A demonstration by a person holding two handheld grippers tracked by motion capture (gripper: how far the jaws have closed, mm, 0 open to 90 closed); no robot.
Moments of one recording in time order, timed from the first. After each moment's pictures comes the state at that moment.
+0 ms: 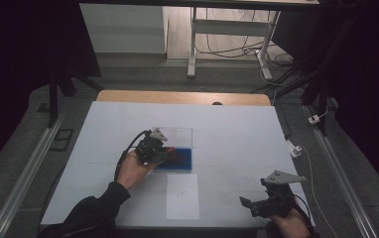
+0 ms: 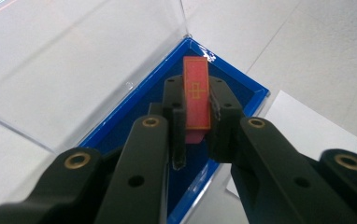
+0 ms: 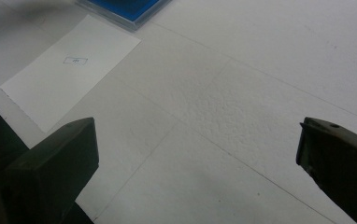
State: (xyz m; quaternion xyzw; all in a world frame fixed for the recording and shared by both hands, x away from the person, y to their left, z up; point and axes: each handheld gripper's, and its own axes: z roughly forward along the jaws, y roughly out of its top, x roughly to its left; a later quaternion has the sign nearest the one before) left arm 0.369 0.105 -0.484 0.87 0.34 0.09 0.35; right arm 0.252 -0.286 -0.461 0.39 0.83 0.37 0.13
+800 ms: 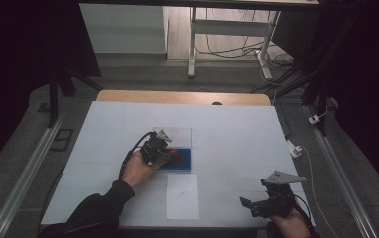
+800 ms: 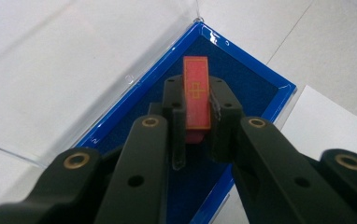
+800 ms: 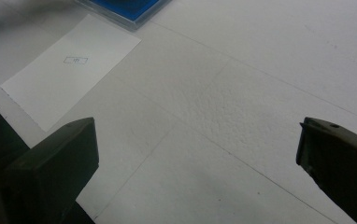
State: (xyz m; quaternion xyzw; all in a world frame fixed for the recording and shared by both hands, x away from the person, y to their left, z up) left arm 0.380 0.096 -0.501 0.88 0.34 0.08 0.33; right arm 0.252 -0.286 -0.461 0.39 0.83 0.38 0.13
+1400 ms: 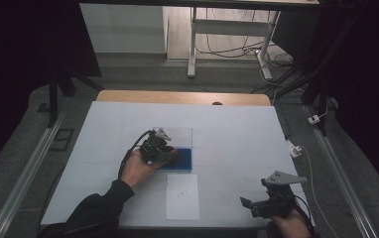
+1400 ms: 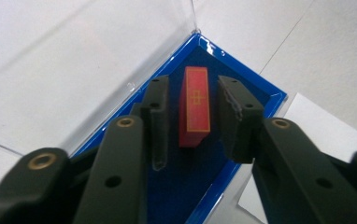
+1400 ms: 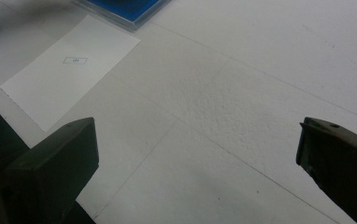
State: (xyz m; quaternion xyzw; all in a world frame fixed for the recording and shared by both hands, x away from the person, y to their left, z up) left arm 0.378 0.098 -0.492 0.87 0.34 0.08 0.34; right arm 0.251 -0.287 -0.461 0.39 0.83 0.37 0.14
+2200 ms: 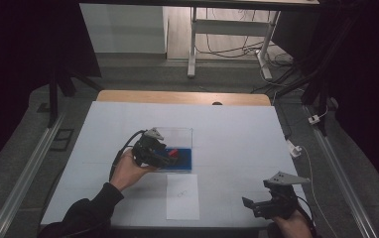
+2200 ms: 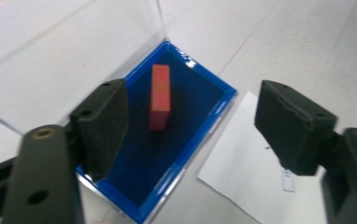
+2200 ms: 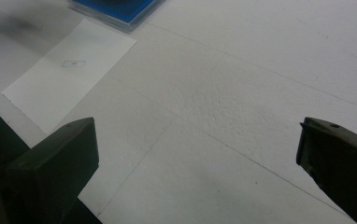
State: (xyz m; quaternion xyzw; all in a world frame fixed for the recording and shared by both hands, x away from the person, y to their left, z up) left arm 0.358 0.115 -0.470 0.86 0.34 0.04 0.38; right arm 0.248 -0.292 -0.461 0.41 0.82 0.38 0.13
